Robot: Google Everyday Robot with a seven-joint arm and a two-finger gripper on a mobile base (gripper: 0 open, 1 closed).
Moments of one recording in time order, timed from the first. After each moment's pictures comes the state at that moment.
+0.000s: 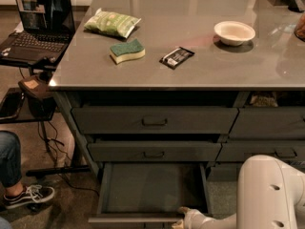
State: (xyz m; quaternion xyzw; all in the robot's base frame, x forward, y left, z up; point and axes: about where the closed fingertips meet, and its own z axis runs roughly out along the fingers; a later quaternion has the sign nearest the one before) arm 0.436 -0.143 0.164 -0.45 0.83 0.06 0.33
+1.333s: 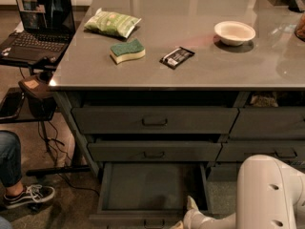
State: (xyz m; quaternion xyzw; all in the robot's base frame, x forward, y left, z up) arm 0.436 -0.143 0.164 -0.45 0.83 0.06 0.33
